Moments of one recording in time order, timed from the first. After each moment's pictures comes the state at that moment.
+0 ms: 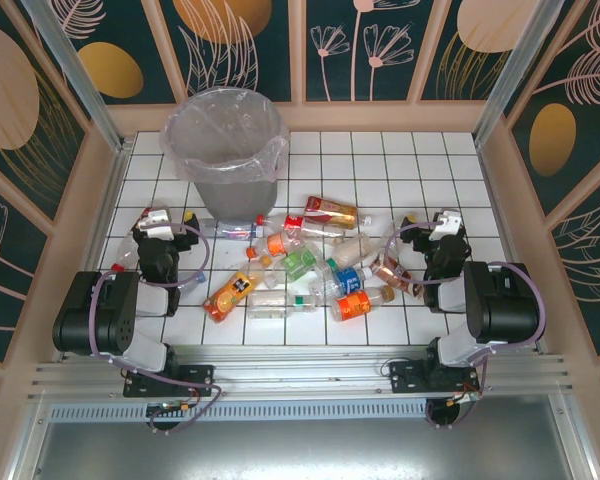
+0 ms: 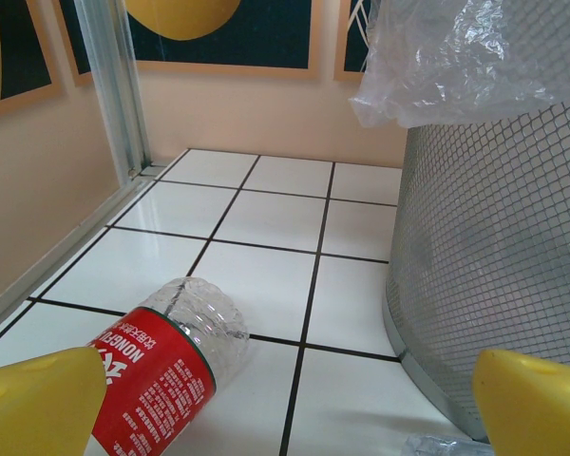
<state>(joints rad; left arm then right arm) -0.01 1.52 0.23 1.17 -0.15 -0.07 -0.03 1.54 0.22 1.13 0.01 0.10</state>
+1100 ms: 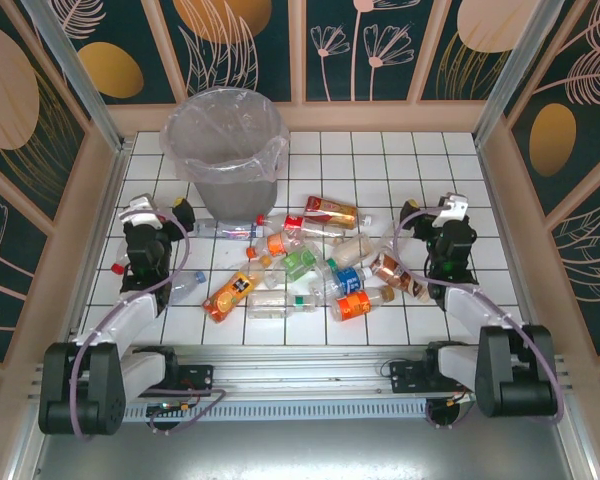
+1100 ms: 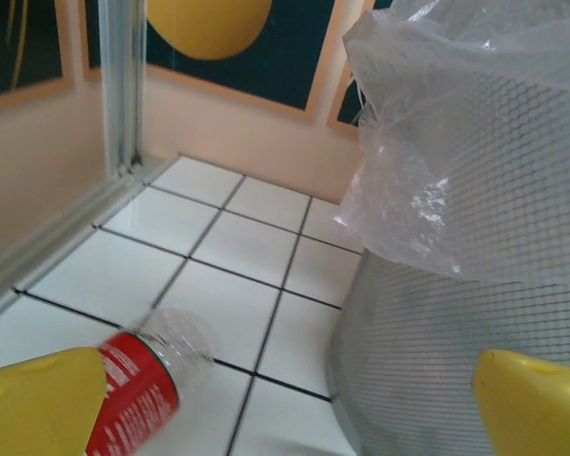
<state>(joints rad) -0.04 1.08 0.37 0.54 -0.16 -0.34 0.05 1.11 0.36 0.56 0.05 0.23</state>
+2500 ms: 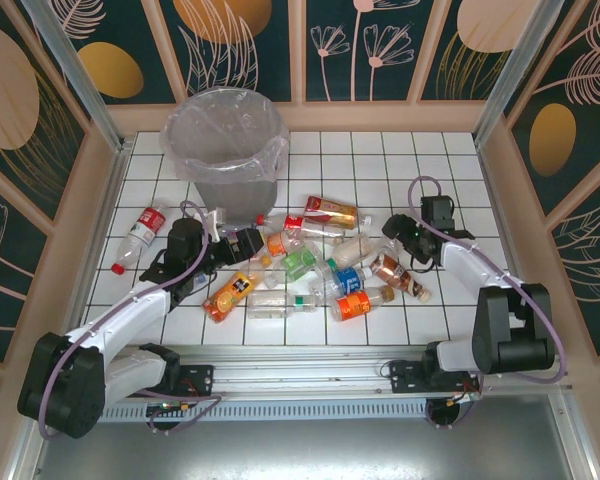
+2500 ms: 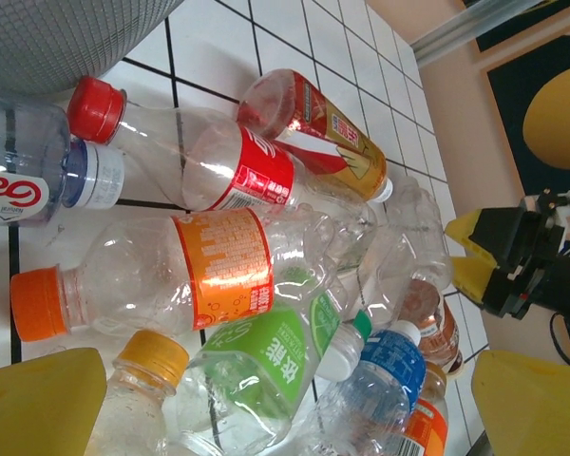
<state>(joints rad) -0.37 1.11 0.50 0.11 0.44 -0.77 0.09 1.37 0.73 -0.32 -0.17 0.67</state>
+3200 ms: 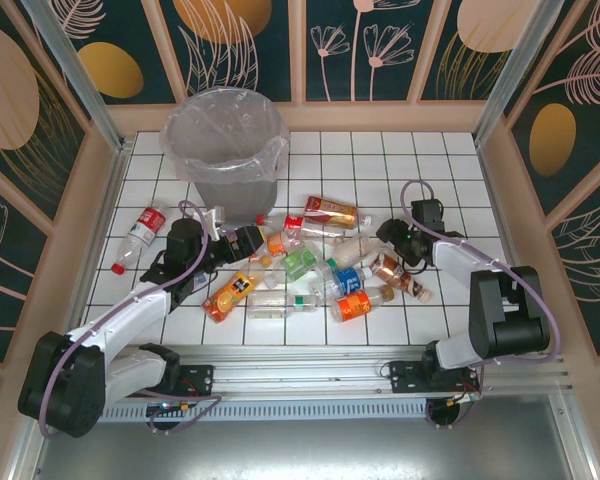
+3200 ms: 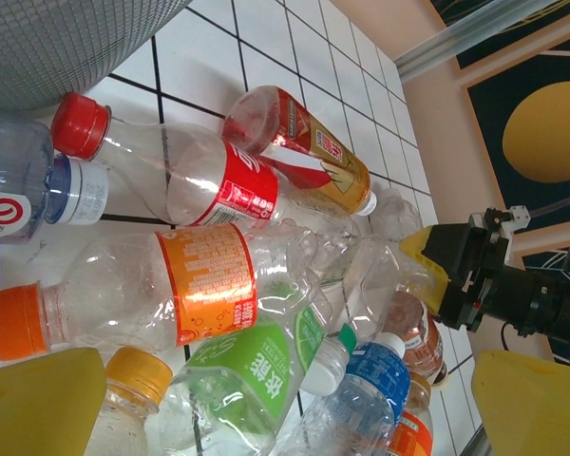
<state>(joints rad) -0.37 1.11 0.49 0.17 0.44 -0.80 0.13 1.45 0.70 -0.22 -0.18 0.77</state>
